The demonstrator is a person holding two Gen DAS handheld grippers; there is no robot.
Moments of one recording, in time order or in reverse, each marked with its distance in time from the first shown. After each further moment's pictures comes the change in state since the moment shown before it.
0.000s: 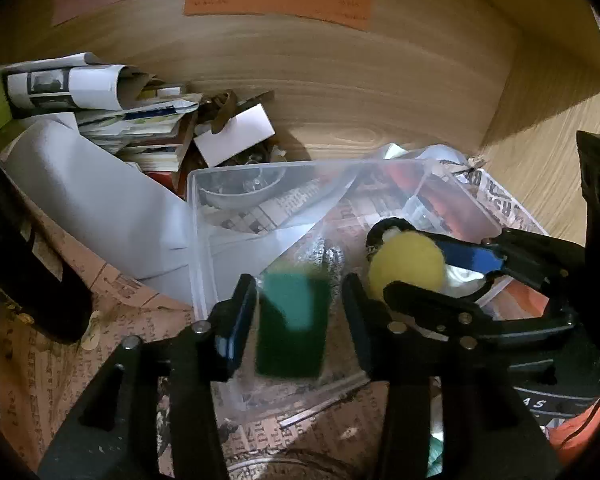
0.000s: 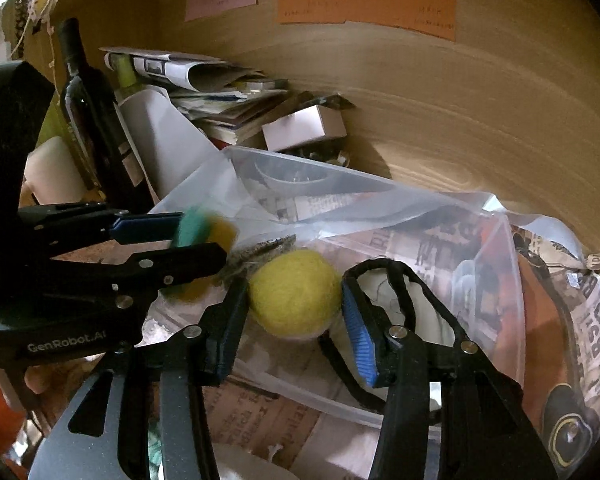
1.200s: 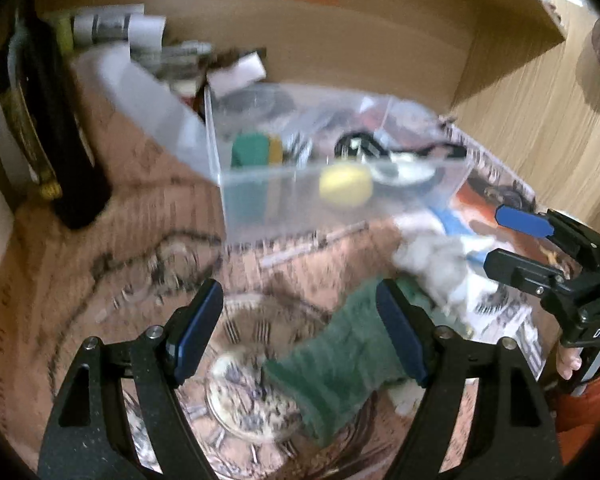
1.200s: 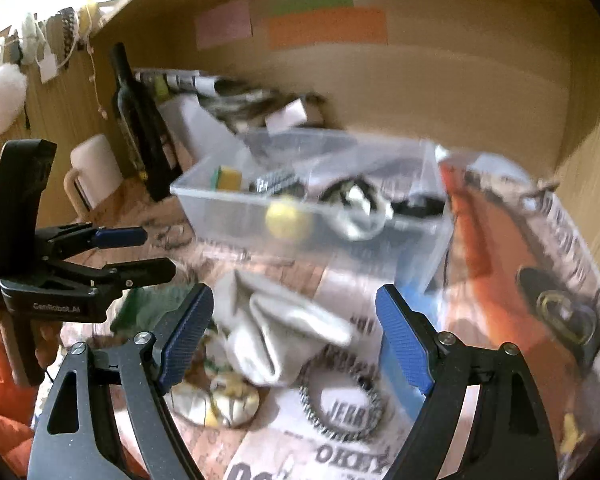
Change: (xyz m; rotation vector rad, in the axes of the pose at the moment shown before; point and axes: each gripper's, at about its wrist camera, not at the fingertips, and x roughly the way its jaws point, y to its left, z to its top) left arm -0.059 -0.015 -0.103 0.005 0.060 -0.020; right arm -0.083 0.004 -0.096 0.102 -0.047 0.001
